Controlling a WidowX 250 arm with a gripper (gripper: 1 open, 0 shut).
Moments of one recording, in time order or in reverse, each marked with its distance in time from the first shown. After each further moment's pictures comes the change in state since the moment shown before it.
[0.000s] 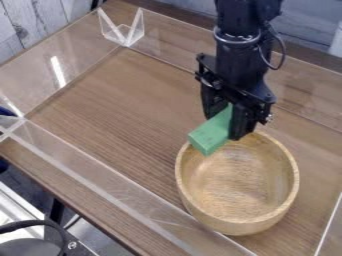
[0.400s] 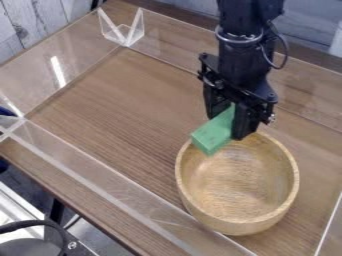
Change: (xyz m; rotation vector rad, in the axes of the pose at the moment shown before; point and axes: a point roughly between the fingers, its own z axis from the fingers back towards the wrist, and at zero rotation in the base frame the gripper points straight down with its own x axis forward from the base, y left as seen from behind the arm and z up) arm 0.001 -0.004 0.000 -0.008 -0.001 -0.011
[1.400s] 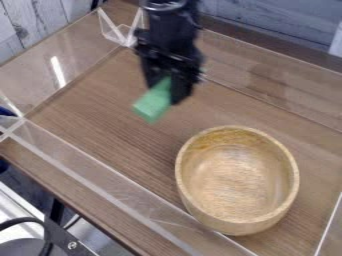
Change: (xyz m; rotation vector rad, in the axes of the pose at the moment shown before) arm -0.048 0.106 0.017 0.024 -0.029 0.278
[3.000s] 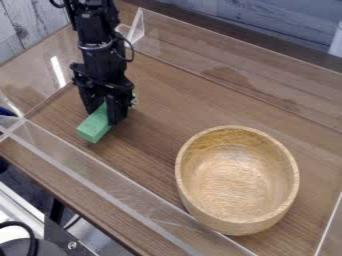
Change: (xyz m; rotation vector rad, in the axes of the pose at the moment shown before) arm -0.021 0.059 -0.059 -0.006 0.091 0.102
